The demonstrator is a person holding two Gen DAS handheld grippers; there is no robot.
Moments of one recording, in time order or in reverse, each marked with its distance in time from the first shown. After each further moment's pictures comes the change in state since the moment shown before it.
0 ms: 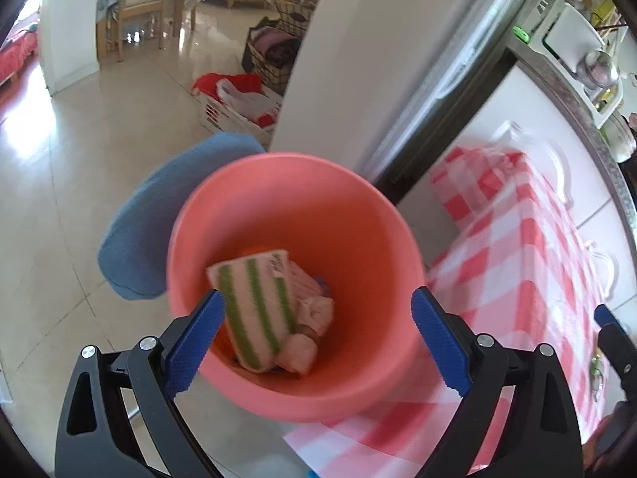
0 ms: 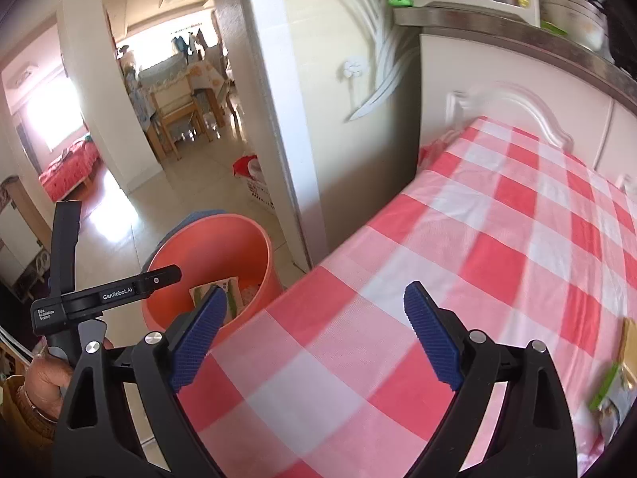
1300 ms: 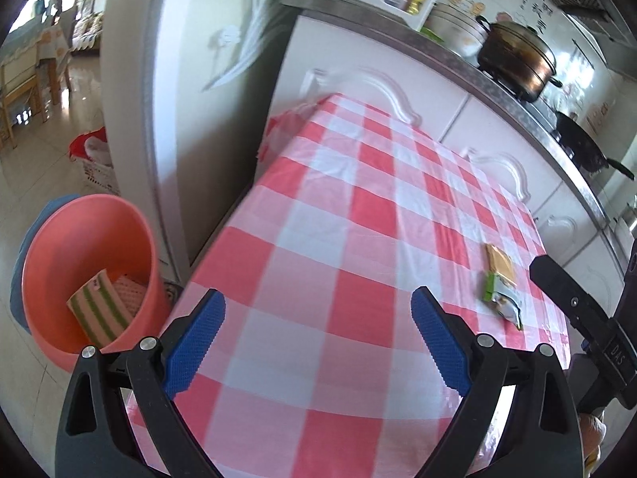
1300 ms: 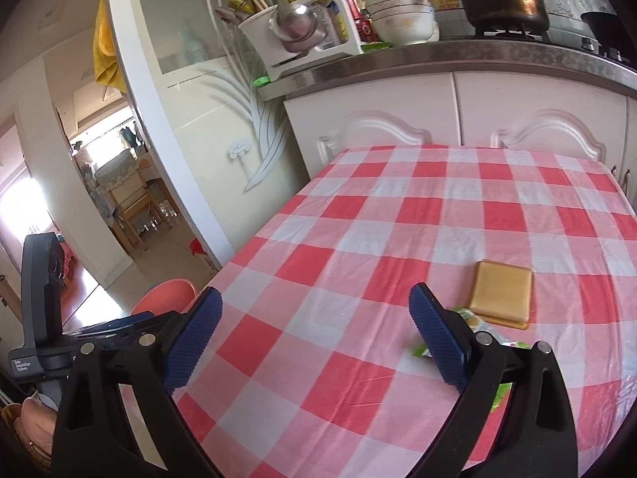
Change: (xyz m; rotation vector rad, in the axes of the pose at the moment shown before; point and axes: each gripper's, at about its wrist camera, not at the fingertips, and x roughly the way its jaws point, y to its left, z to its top) left arm -0.053 -0.208 -0.067 0.372 0.009 -0.255; right arm -0.129 -0.136 -0.057 0.260 -0.239 -0.107
